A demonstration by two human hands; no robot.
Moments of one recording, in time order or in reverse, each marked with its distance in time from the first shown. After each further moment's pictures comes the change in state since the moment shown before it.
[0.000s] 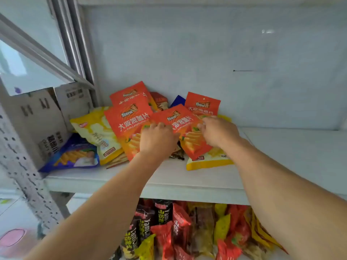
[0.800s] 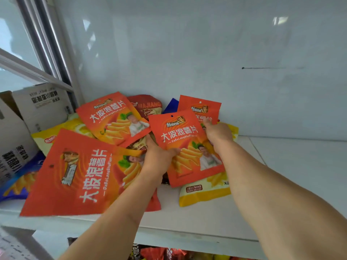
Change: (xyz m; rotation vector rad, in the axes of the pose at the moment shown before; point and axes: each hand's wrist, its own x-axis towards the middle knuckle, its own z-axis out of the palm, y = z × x) left_hand 0.065 0.030 0.082 -1.449 -0.062 -0.703; right_hand 0.127 0.051 0.087 0.875 -0.032 0.660
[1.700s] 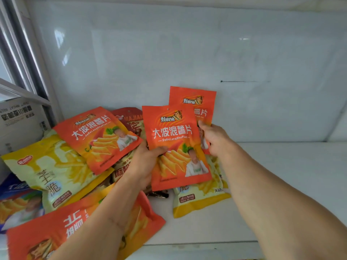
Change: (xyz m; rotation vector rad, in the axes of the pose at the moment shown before) left_hand 0.018 0.018 -0.013 -0.360 -0.358 0.001; right_hand -0.004 -0.014 -0.030 0.490 -0.136 0.083
